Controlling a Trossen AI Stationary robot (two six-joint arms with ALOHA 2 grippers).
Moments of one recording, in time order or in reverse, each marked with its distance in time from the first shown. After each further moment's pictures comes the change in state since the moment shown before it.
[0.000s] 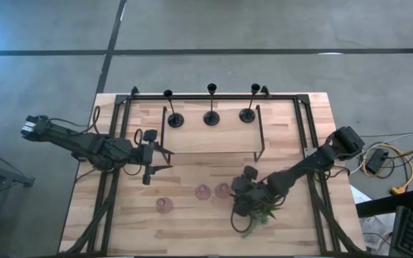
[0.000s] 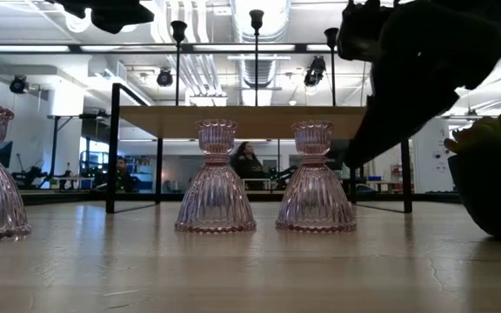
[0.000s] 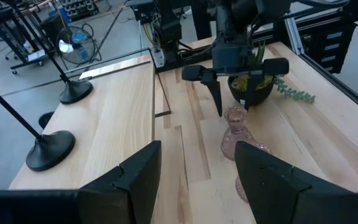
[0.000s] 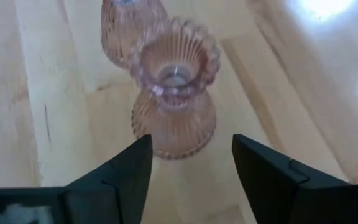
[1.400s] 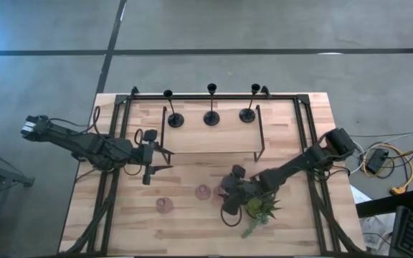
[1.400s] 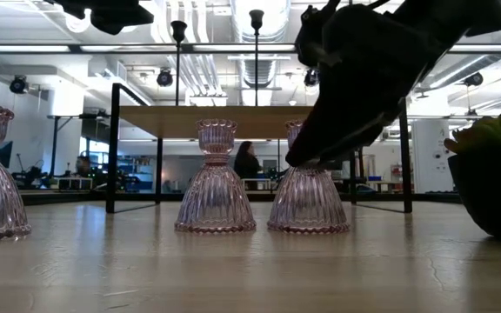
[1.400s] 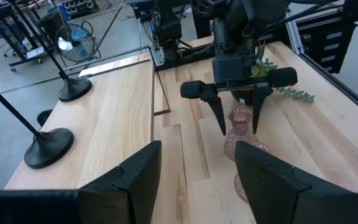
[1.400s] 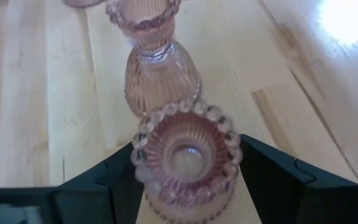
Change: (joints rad) left arm 0.000 0.000 -0.001 -0.005 0.000 -0.012; right arm -0.078 0.086 0.021 0.238 -0.071 -0.141
